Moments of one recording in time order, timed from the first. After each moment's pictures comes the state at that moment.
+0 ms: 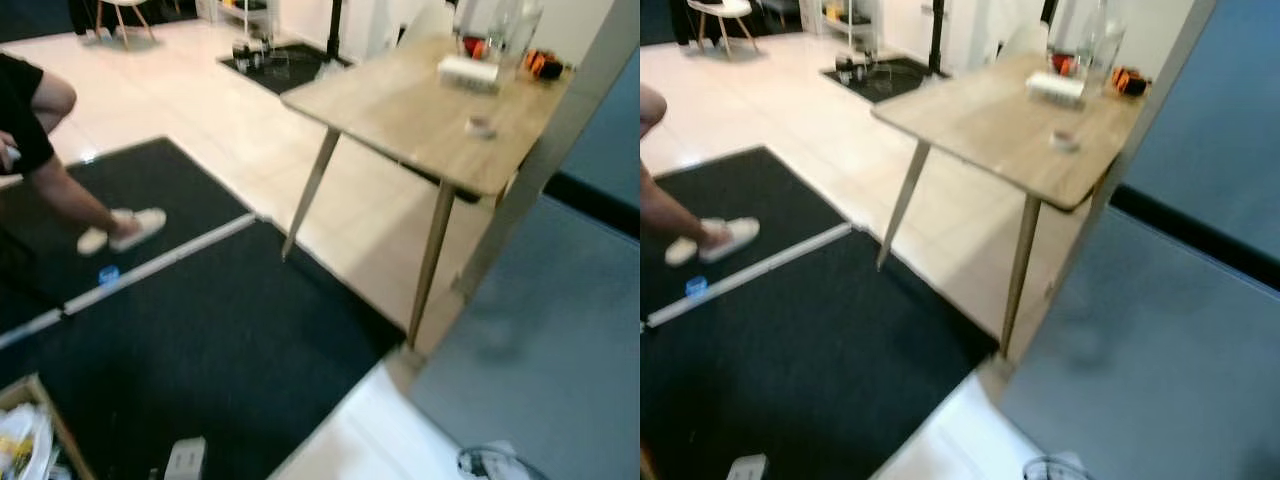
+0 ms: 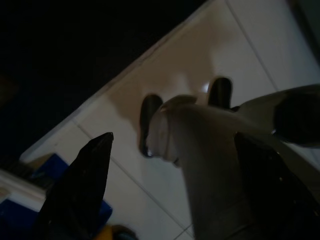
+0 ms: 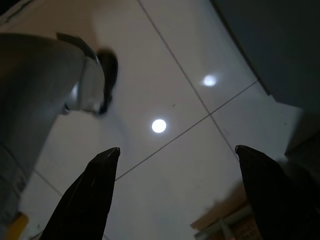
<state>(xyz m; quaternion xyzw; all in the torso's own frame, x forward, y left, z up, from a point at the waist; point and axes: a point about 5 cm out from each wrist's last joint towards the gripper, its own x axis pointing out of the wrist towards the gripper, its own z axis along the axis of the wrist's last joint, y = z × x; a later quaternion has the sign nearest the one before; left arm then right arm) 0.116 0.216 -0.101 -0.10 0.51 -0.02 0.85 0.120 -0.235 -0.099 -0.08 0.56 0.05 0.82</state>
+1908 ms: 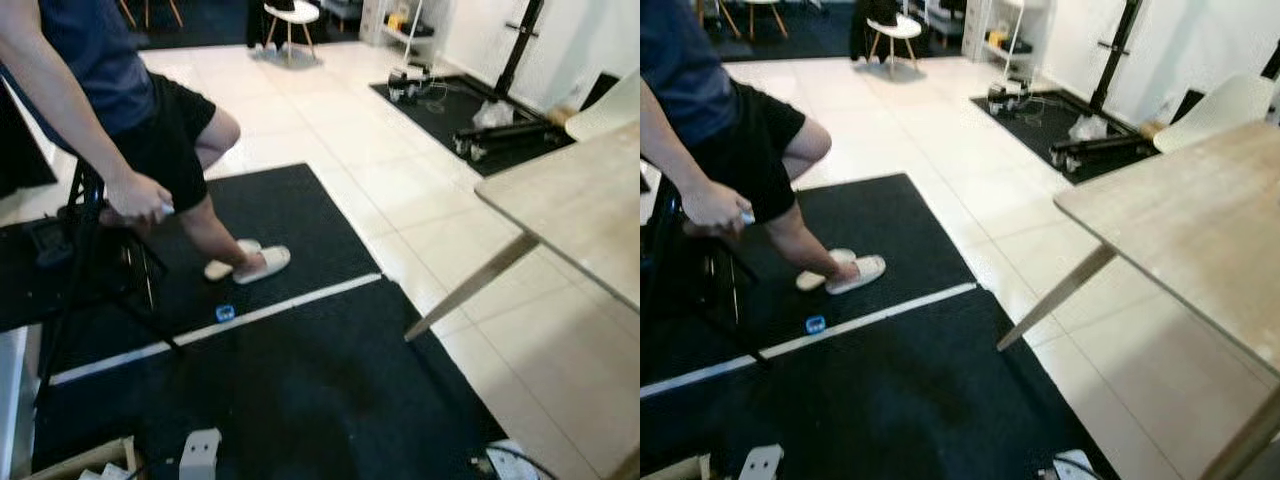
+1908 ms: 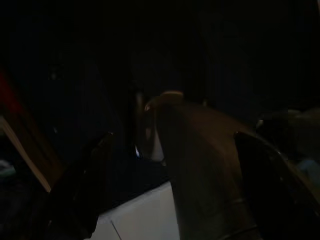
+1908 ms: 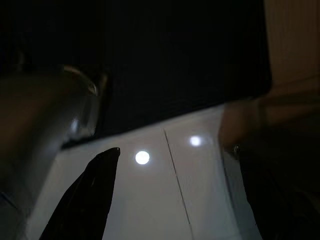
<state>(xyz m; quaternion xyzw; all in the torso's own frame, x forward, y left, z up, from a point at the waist) 0.121 0.214 -0.100 -0.10 0.50 -0.03 0.86 0.130 -0.228 -0.098 -0.08 0.55 0.06 0.83</state>
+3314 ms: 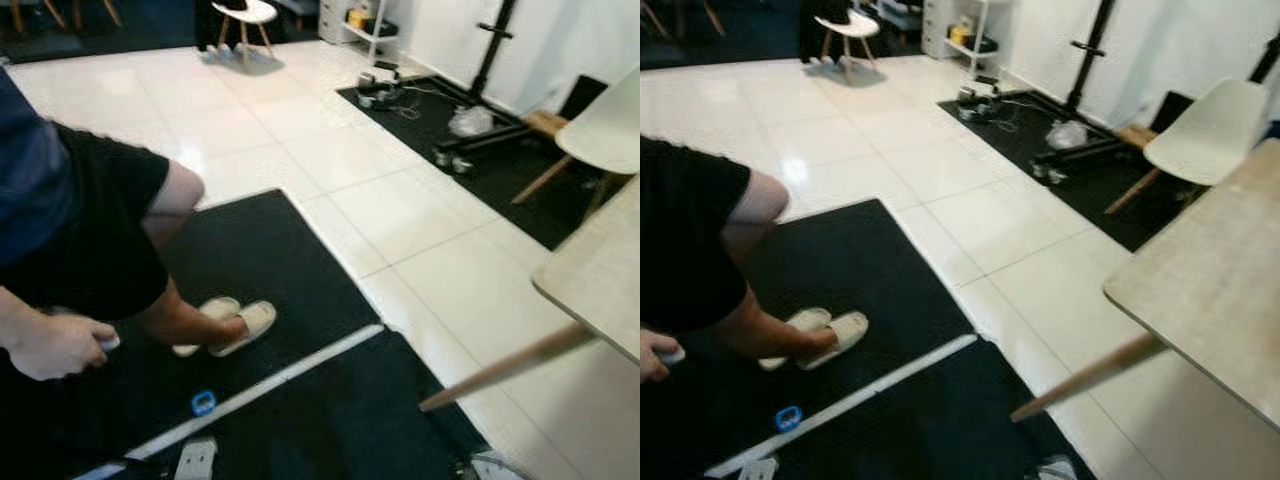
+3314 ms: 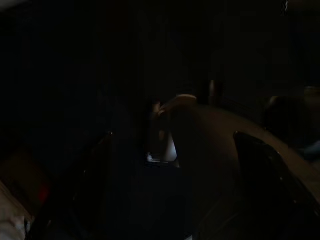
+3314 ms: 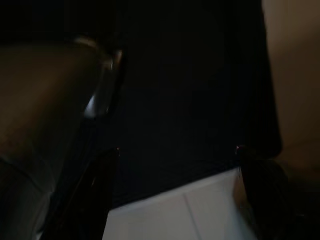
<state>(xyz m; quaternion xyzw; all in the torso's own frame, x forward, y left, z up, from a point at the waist) 0.121 0.214 -0.100 -0.10 0.51 -0.03 0.85 0.131 -0.221 -0.100 -0.08 0.56 0.07 0.82</state>
